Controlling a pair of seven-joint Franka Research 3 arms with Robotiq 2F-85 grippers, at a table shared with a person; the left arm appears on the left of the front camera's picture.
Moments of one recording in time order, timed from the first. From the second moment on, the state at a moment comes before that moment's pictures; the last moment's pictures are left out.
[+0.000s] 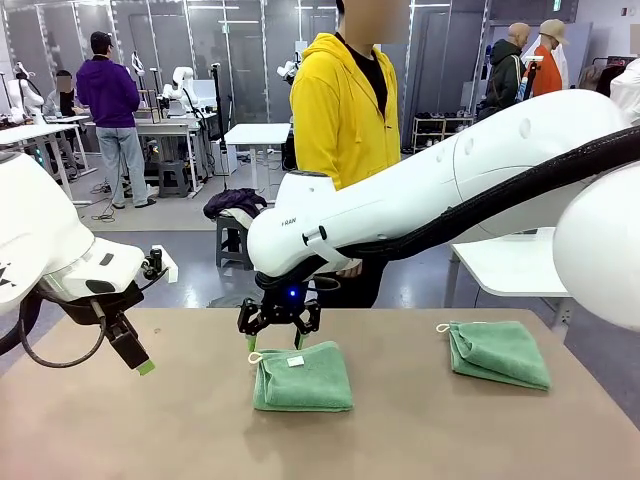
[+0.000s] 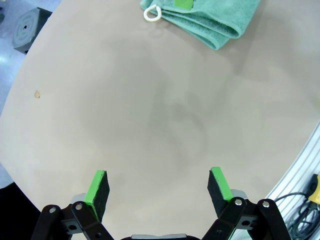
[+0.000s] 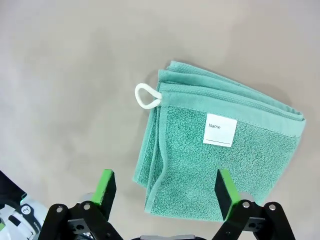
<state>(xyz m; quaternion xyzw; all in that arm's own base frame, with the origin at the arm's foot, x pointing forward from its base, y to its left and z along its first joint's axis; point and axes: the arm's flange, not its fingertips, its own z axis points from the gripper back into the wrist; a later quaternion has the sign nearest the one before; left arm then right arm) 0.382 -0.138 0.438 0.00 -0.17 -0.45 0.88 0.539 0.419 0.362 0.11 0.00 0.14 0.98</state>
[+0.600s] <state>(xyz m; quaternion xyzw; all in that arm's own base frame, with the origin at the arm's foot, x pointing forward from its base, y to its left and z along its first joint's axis) 0.382 -0.138 0.438 0.00 -0.17 -0.45 0.88 0.539 0.419 0.363 0.11 0.00 0.14 0.98</state>
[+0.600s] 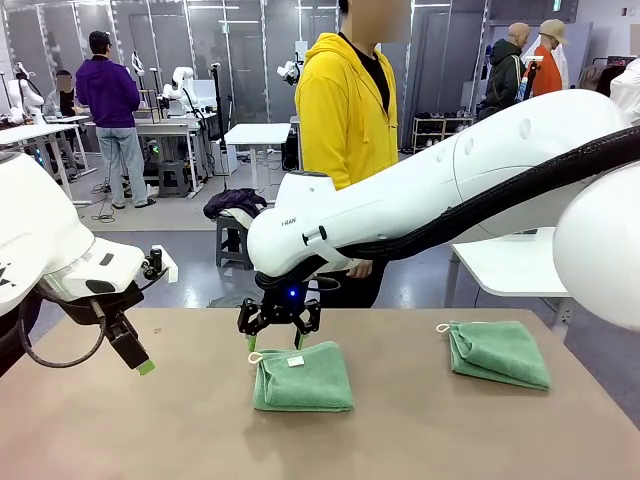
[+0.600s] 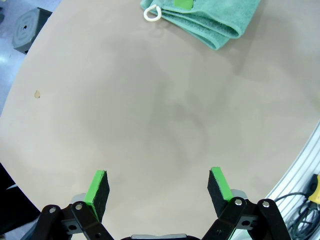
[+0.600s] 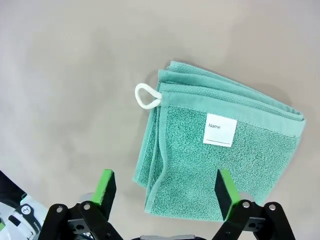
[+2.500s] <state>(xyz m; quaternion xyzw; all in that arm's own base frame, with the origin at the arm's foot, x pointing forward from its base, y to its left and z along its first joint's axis) 0.382 -0.138 0.438 0.00 -0.17 -0.45 0.88 0.553 0.205 0.281 0.41 0.00 0.07 0.91</state>
